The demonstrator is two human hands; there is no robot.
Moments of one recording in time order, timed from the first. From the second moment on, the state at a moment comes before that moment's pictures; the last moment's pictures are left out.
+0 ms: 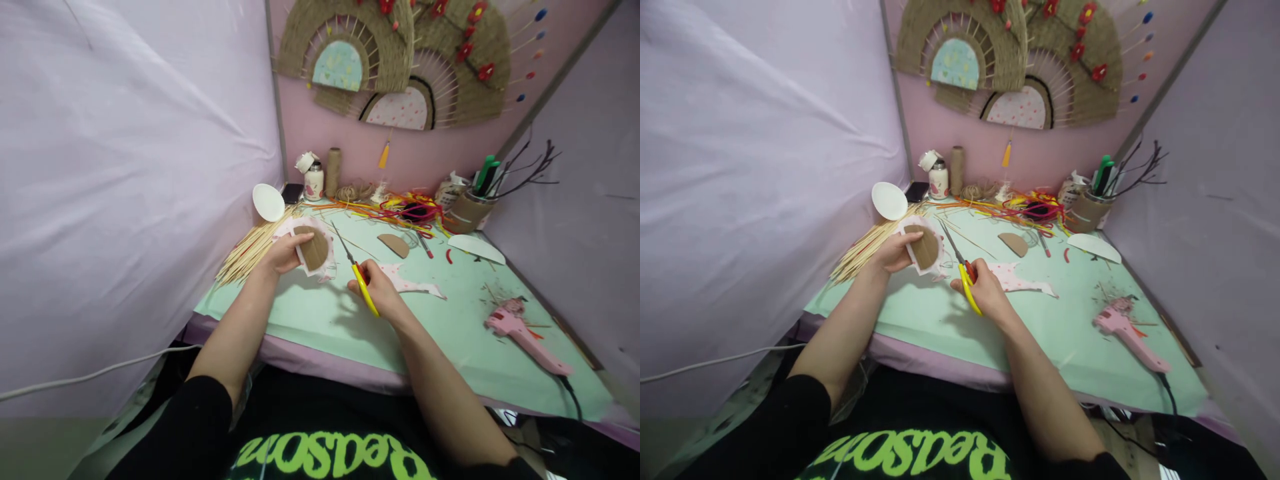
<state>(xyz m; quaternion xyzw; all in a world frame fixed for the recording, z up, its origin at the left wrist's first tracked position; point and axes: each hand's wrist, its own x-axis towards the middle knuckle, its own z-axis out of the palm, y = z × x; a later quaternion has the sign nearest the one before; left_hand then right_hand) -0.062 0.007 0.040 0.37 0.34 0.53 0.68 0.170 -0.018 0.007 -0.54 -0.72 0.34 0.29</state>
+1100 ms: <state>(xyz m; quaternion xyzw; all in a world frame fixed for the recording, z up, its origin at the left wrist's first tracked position) -0.067 0.005 0.025 0.38 0.35 0.51 0.68 0.167 -0.025 0.016 -0.53 -0.73 0.34 0.25</state>
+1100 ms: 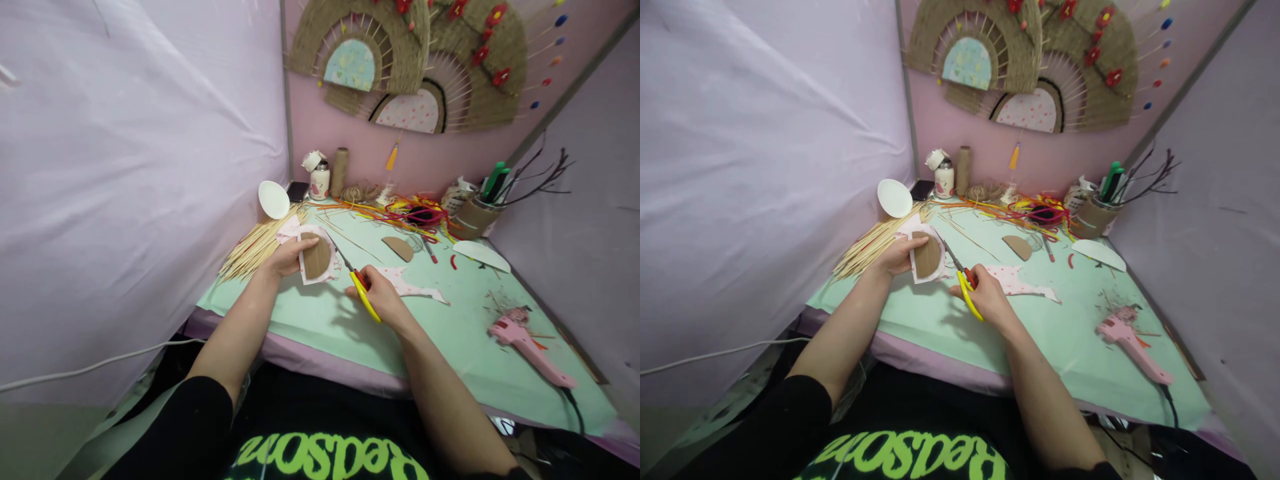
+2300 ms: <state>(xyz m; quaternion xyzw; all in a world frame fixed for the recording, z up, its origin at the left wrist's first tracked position) -0.072 0.002 0.024 0.41 0.37 0.48 0.68 0.172 -0.023 0.013 -0.54 -0.74 0.32 0.24</state>
